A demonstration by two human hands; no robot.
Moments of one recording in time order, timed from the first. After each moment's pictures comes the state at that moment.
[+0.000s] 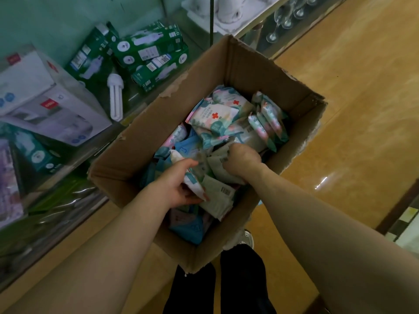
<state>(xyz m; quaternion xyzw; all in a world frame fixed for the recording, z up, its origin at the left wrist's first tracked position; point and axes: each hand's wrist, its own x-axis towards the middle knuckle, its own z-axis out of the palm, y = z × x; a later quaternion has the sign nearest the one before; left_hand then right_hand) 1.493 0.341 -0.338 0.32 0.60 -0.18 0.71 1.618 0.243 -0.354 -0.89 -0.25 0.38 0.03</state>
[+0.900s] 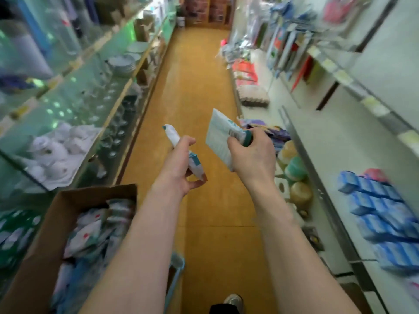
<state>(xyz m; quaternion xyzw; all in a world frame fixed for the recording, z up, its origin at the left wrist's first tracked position) 1.592 0.061 -0.015 0.57 0.21 -0.21 0.76 1.558 -0.065 0.005 -0.86 0.19 -0.23 0.42</state>
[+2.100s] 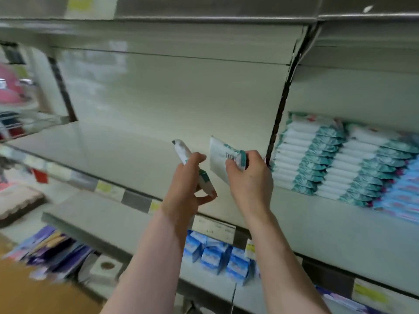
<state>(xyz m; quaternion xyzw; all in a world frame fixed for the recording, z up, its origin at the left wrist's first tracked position) 1.546 -0.466 0.087 0.53 -0.27 -0.56 0.58 1.438 -0.481 0.082 -0.60 0.60 -0.50 0.17</state>
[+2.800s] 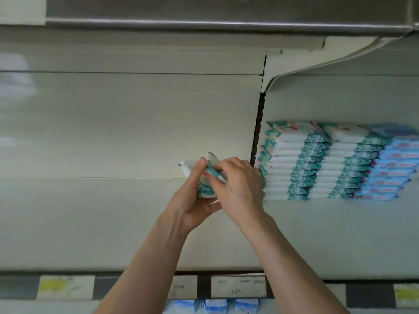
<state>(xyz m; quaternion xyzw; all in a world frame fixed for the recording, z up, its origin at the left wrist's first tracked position) 1.585 -0.588 0.074 0.28 -0.33 -0.80 0.42 1.482 -0.568 0.074 -0.64 0.61 -0.44 -0.13</state>
